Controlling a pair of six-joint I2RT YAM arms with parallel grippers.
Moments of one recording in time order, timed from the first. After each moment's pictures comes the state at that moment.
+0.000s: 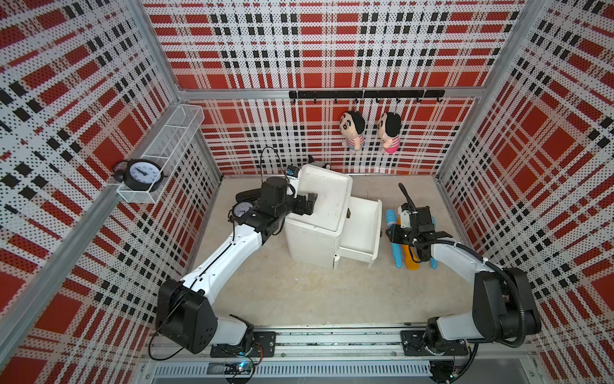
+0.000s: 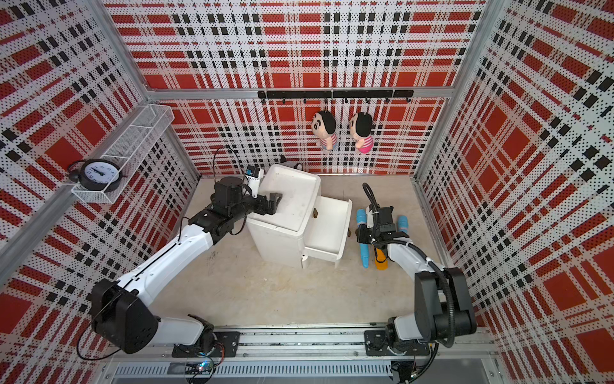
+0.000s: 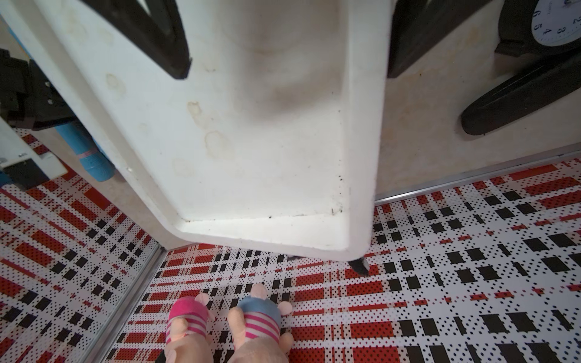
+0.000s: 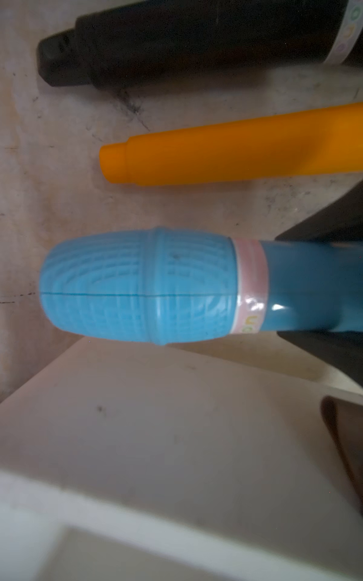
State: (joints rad) left arm -0.41 1.40 1.19 -0.21 0.07 -0.11; right arm 0.14 1.45 0.79 -0.20 -0.17 0.27
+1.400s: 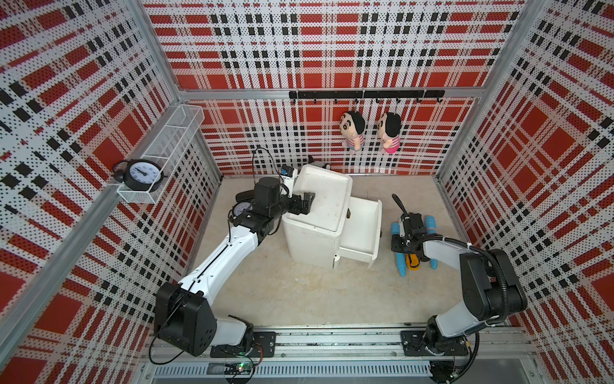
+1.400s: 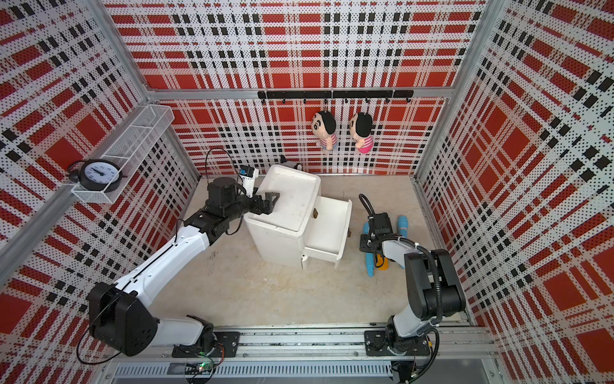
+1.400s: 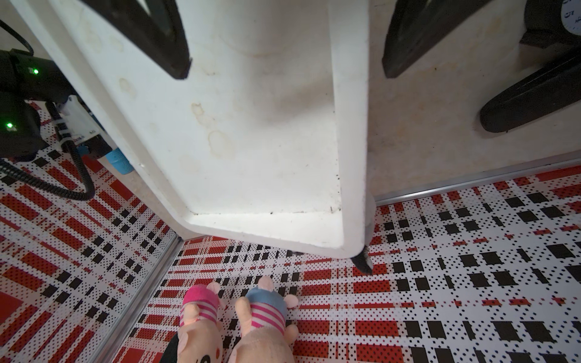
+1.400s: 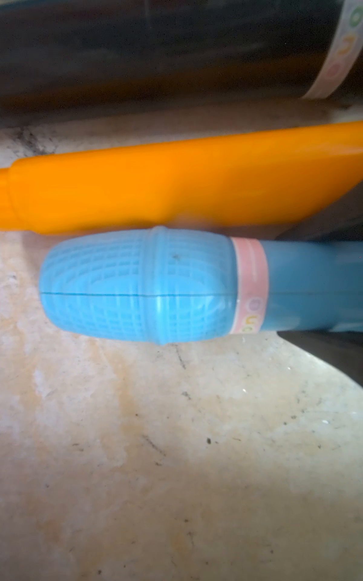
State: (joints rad) left arm -0.35 1.38 1.16 -0.17 0.17 -0.12; right arm 0.15 1.58 0.76 -0.22 0.03 0.24
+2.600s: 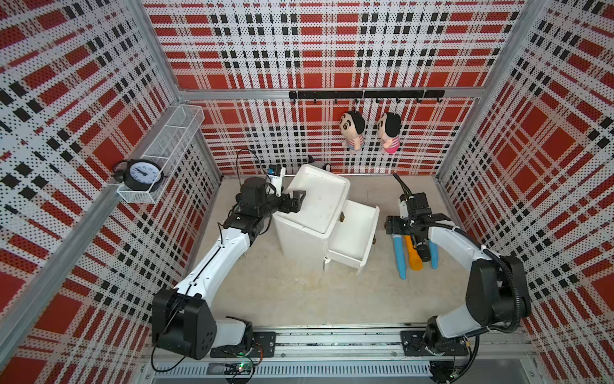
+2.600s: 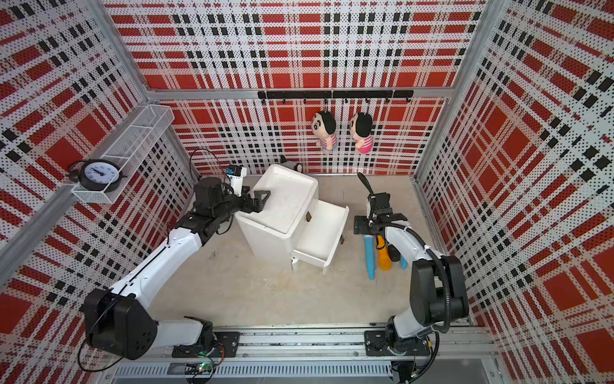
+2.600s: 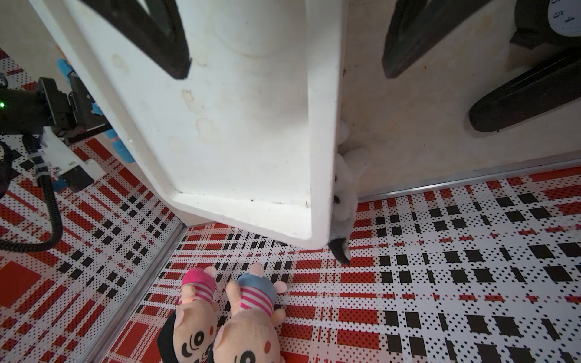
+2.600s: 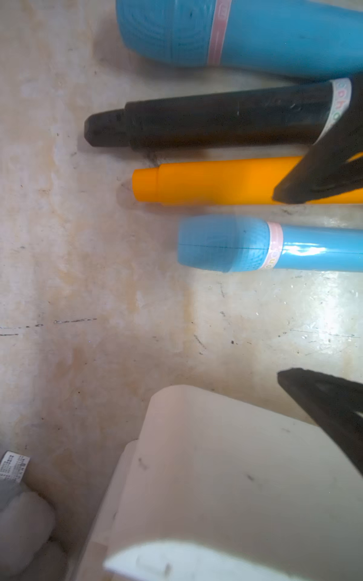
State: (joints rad) left arm -0.24 1.35 1.11 -0.12 0.30 -0.12; right arm 0.16 1.54 1.04 -0.48 -0.05 0.18
